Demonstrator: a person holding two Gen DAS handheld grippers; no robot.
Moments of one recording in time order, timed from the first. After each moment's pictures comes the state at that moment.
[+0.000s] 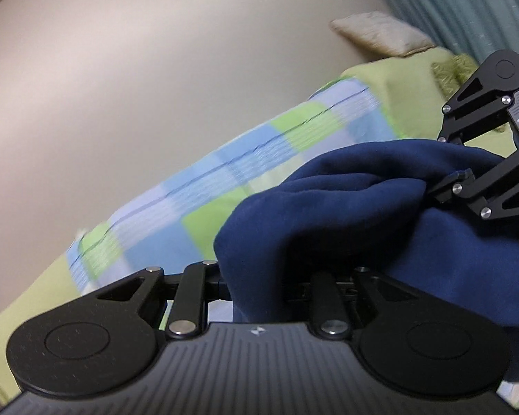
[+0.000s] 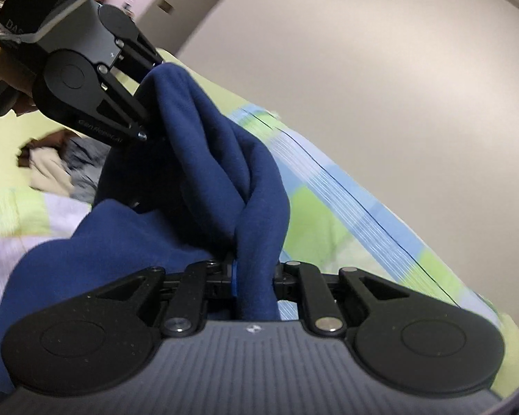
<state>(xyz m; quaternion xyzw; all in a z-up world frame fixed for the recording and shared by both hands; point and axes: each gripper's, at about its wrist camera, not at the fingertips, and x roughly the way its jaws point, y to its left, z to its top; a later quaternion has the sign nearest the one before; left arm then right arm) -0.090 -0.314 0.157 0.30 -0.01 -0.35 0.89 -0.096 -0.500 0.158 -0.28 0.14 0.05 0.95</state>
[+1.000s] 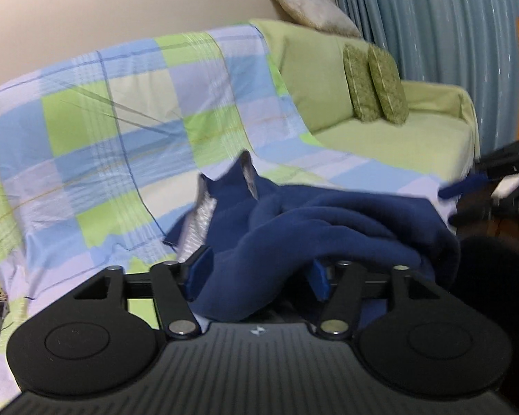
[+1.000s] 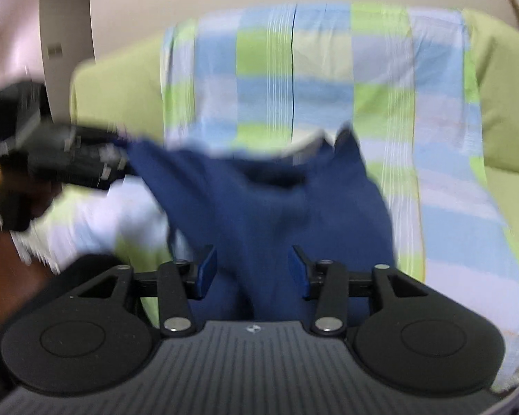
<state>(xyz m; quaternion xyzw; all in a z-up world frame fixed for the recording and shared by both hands) -0.173 -0.281 -0.040 0.20 0.16 -0.48 0.84 -0.326 -0.601 0.042 0.09 0.24 0.02 0.97</state>
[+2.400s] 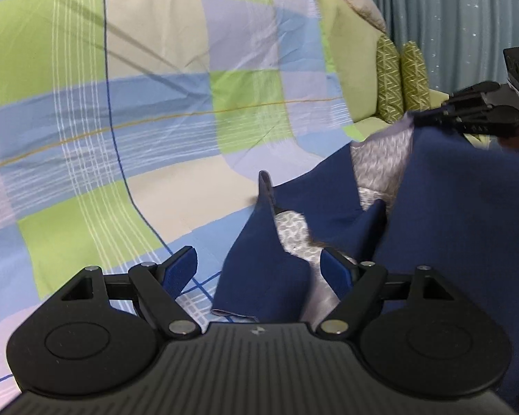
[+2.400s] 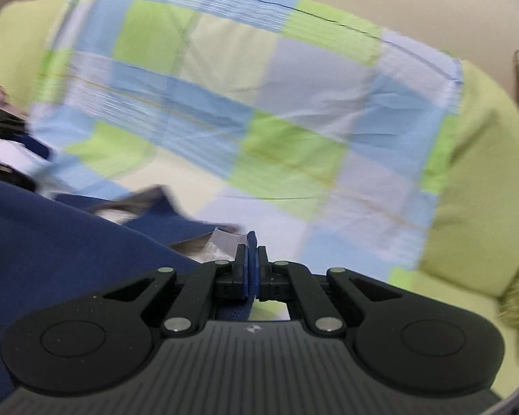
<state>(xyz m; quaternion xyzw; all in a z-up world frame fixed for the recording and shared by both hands) 0.075 -0.411 -0.133 0.16 0.23 -0.55 0.79 -0.095 -0.732 0.048 -0.11 0.31 -0.13 0.93</state>
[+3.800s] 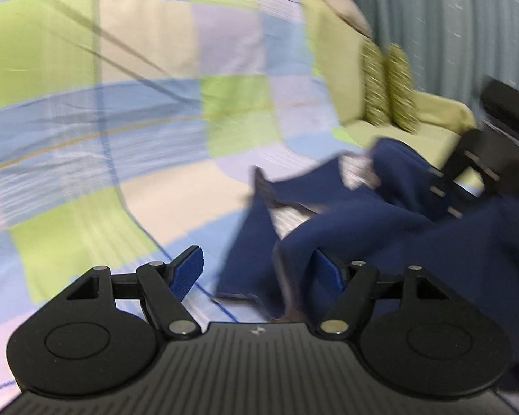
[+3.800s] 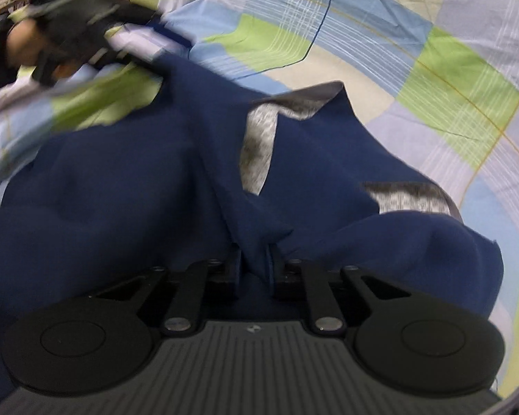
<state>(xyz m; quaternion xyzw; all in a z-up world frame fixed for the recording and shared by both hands) 0.080 -0.409 -0.127 0.15 0.21 -0.52 0.81 -0.049 -0.656 -0.013 -0.12 0.47 0.15 0.86</state>
